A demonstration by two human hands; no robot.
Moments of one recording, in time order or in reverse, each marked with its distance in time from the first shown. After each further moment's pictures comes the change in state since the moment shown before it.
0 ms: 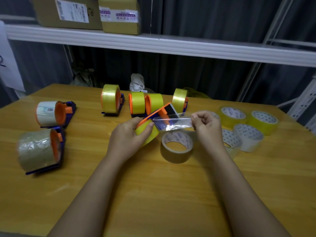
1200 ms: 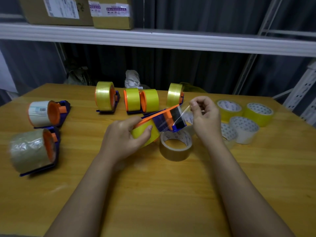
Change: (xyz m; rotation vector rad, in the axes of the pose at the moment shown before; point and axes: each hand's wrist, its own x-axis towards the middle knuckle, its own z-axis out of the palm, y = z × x) left_hand -0.005 -0.002 -0.008 0.044 0.007 0.377; right_hand 0.002 -0.002 -0.003 -0.006 0.078 -0.208
